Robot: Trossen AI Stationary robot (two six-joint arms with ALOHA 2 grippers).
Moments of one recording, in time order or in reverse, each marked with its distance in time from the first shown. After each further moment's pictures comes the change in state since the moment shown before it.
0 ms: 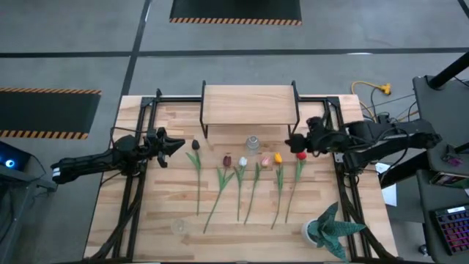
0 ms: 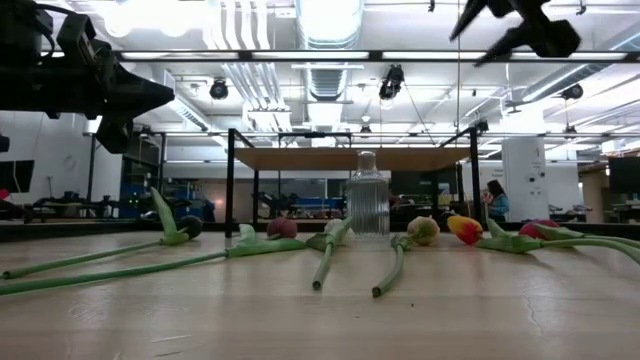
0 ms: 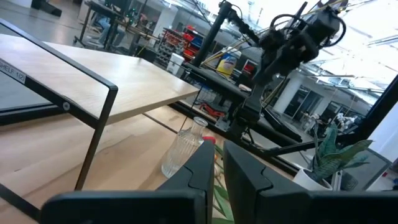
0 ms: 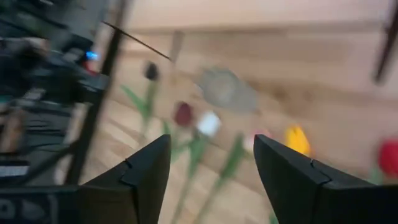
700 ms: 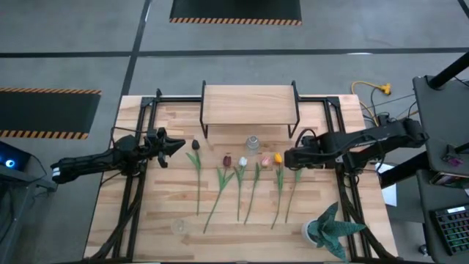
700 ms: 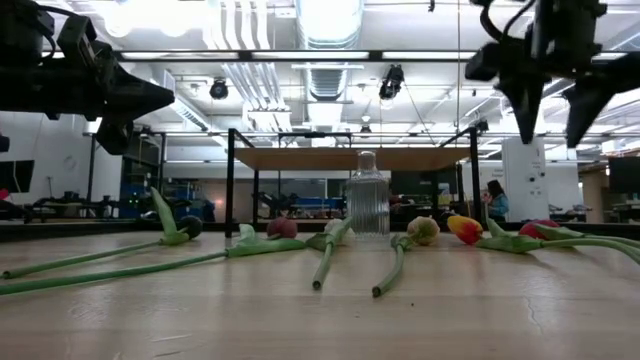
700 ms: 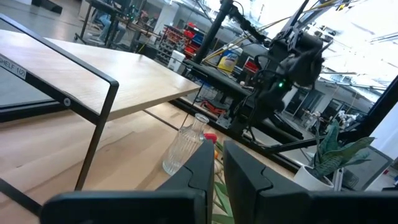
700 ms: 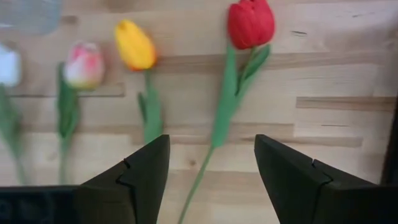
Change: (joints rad) left arm 0.000 0.006 0.000 -0.007 0.002 0.000; right arm 0.000 0.239 -0.095 -0.283 -0.292 0.334
